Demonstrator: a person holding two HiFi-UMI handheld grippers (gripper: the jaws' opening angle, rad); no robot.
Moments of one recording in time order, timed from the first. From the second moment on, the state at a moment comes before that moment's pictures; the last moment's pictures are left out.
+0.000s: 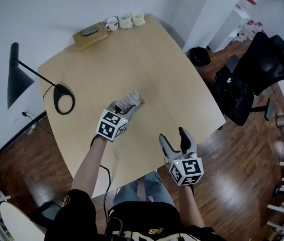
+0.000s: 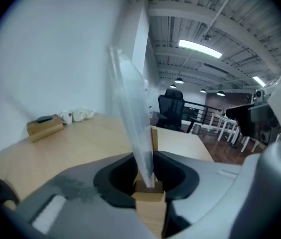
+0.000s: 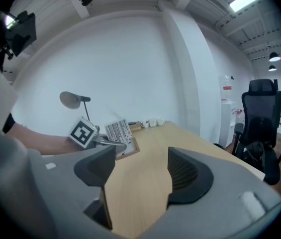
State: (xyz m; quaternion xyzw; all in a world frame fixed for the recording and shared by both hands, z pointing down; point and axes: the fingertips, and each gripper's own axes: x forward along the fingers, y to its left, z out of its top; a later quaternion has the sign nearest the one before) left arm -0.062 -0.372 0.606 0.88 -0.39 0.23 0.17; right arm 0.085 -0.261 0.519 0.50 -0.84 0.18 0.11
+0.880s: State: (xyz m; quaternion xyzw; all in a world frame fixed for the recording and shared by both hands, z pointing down) left arm -0.177 -0.186 0.324 0.70 -0.71 0.03 -0.06; right arm -0.003 -0.241 0.334 0.41 -0.91 0.02 -0.03
